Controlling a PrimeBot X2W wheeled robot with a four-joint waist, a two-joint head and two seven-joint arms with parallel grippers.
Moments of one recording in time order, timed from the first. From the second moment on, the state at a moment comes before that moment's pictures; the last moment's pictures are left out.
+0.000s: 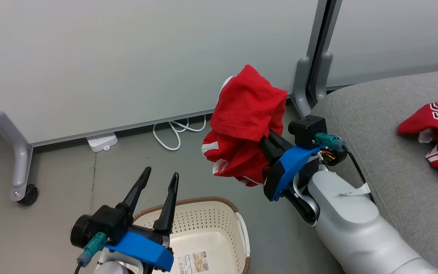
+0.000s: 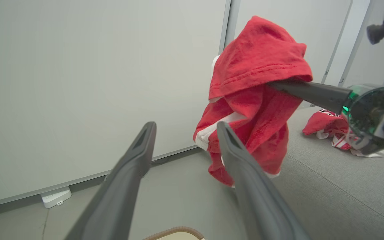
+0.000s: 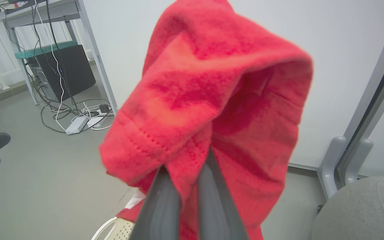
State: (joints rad) left arm -0.17 0.22 -0.45 0.22 -0.44 -0.06 -0.26; right arm -0.78 -0.05 0.66 0.90 0.55 0.13 -0.26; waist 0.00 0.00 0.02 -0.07
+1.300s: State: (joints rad) left arm -0.10 0.16 -0.25 0.18 -0.26 -0.13 -0.26; right arm -0.72 -0.05 0.51 0.79 0.47 0.13 -0.26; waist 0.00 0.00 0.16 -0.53
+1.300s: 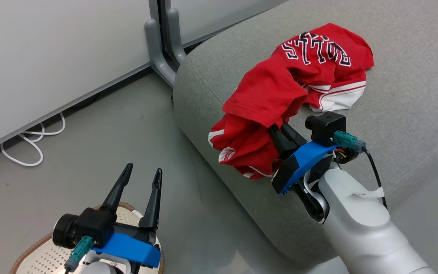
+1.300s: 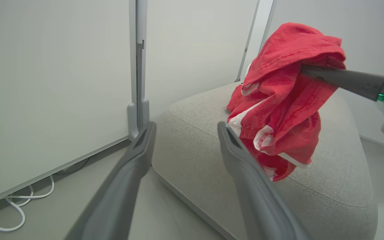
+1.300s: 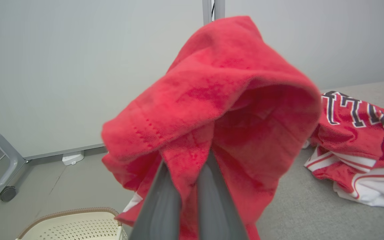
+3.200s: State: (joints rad) left arm -0.40 0.23 -0.40 0.13 -0.39 -0.12 -0.26; right arm -0.93 -0.43 -0.08 0.92 0.49 0.13 -0.25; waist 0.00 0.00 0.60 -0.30
